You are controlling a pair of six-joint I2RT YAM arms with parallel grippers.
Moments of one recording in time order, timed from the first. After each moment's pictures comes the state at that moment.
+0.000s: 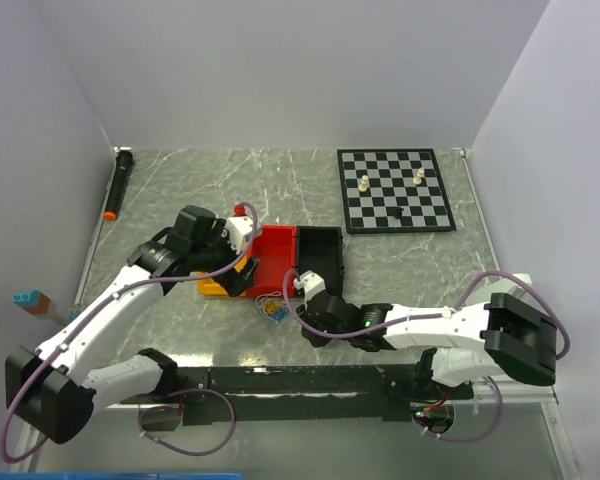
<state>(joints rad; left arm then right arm) -0.49 1.07 0.92 -0.64 0.34 0.24 1.19 1.28 0.55 -0.09 0.16 0.51</state>
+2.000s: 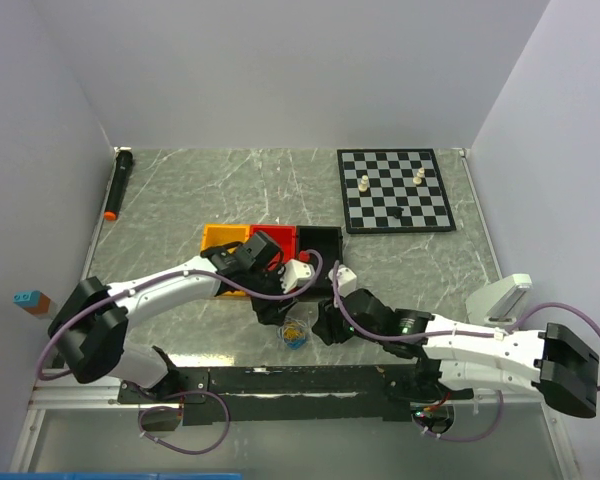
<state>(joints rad) -0.83 1.41 0.91 -0.57 0.45 0.32 1.13 0.93 0.40 -0.11 0.15 0.58</state>
